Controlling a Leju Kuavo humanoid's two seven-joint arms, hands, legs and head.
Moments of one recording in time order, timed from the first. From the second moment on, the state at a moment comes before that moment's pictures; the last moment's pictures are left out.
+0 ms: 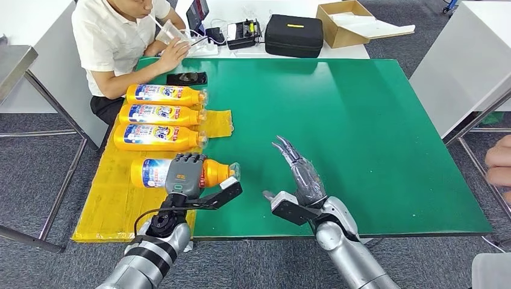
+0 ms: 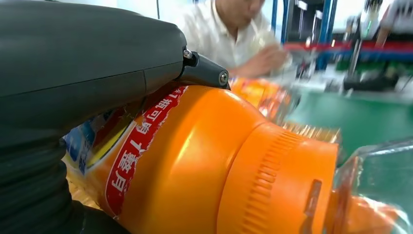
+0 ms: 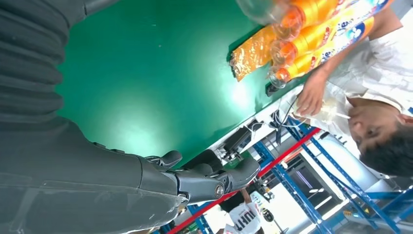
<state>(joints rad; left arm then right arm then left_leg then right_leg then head) -0.49 -0.24 -0.37 -0.70 -1.34 0.49 0.11 -0.21 -0.10 0.46 -1.26 0.66 -0.11 -0.51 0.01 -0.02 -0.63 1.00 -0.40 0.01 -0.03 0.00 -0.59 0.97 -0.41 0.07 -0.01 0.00</state>
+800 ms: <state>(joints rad) -0.61 -0.22 -0.32 -0.49 -1.28 0.35 0.10 -0.23 -0.06 0.42 -1.24 0.64 -0.07 -0.53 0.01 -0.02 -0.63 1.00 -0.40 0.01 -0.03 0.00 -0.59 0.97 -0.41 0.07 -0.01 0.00</state>
